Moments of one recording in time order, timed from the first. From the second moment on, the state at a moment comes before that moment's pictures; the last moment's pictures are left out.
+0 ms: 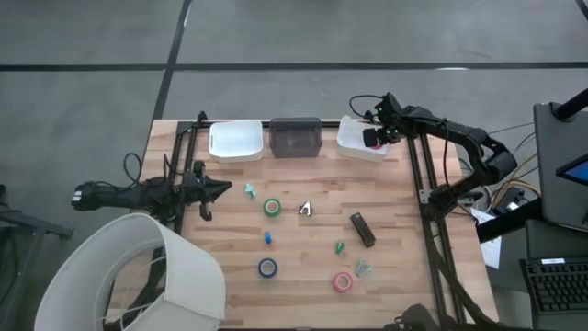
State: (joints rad) left arm -0.08 0.06 0.01 0.05 -0.33 -0.09; right arm -0.96 1.48 0.91 -0.66 0.13 0.45
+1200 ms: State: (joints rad) left arm -0.08 0.06 0.01 0.05 -0.33 -0.09; right arm -0.83 1.41 1.04 -0.67 -0.21 0.49
